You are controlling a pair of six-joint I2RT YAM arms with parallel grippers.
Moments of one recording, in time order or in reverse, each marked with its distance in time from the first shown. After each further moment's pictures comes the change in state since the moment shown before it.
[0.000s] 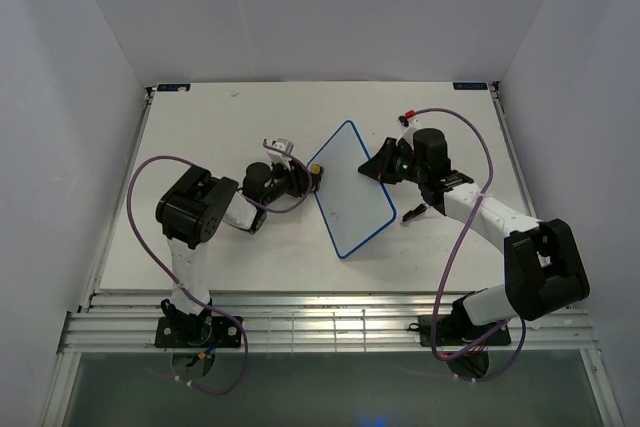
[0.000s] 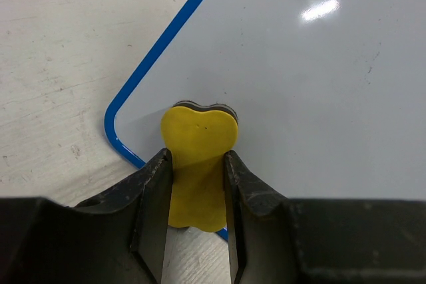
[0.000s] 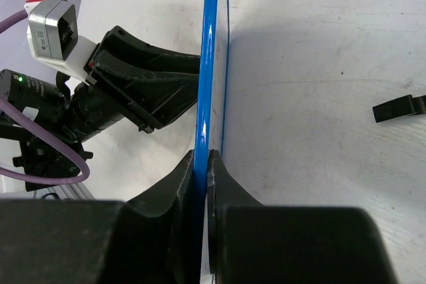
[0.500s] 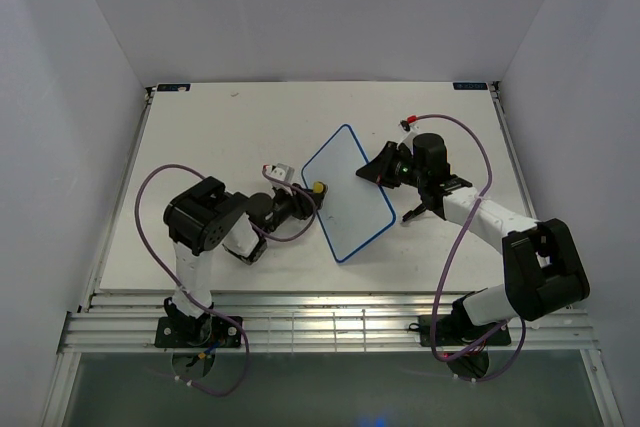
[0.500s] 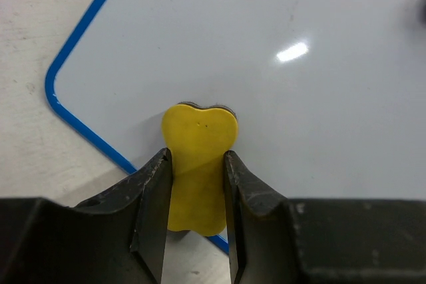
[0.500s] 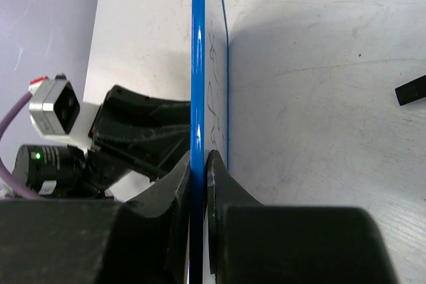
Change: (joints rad) left arm -0.115 -0.019 -0.226 0.293 -0.154 -0.021; right arm 0.002 0.000 -0.059 0.082 -0.018 0.119
